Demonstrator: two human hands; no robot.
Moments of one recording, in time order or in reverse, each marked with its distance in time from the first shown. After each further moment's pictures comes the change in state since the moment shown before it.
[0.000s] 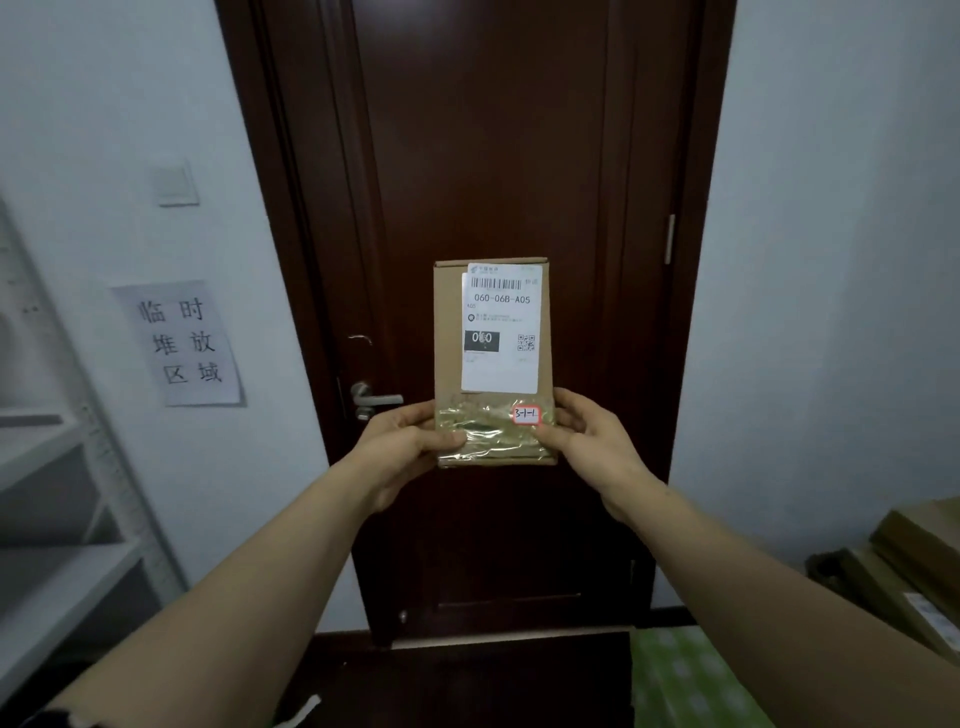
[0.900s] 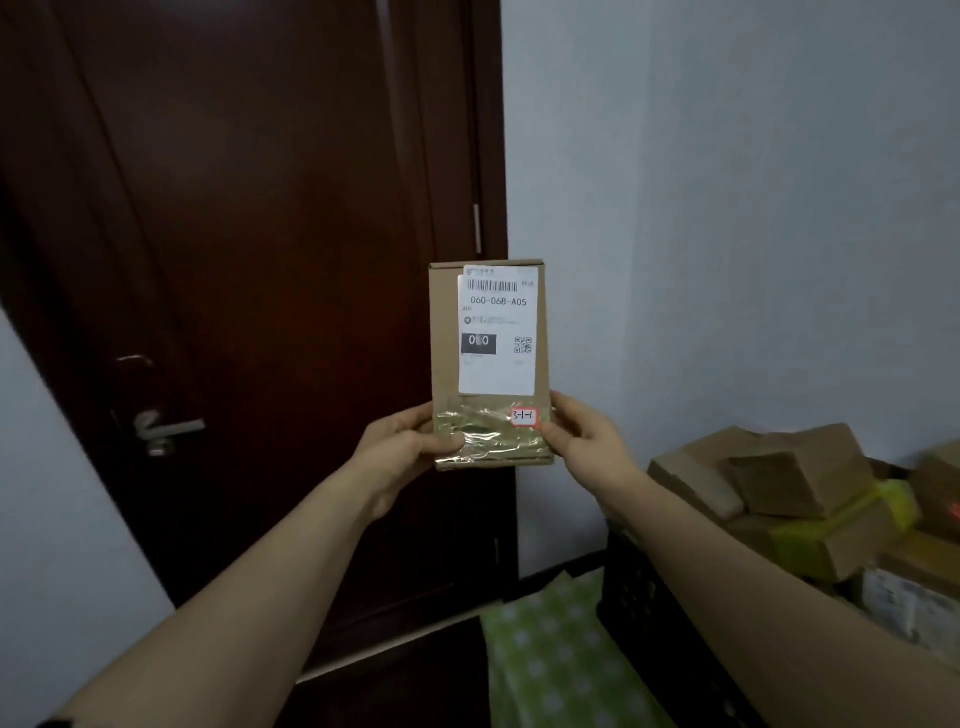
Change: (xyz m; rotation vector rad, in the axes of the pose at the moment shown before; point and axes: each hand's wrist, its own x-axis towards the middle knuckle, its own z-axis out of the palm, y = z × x) left_hand 0.038 -0.043 0.225 -0.013 -0.288 -0.035; right_hand -0.046 0.031 -0.213 -0.063 0.264 0.007
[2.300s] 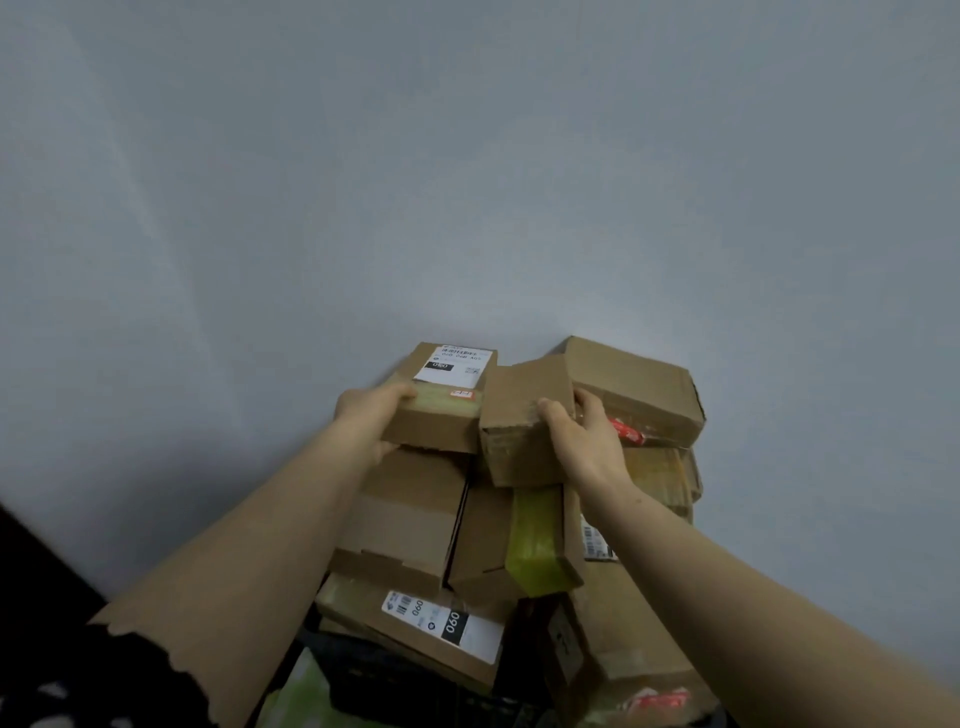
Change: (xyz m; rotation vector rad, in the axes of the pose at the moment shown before) left_hand 0.272 -0.114 0.366 0.267 -0.435 -0.377; right_hand 0.034 0.124 -0.264 -0.214 1.179 0.517
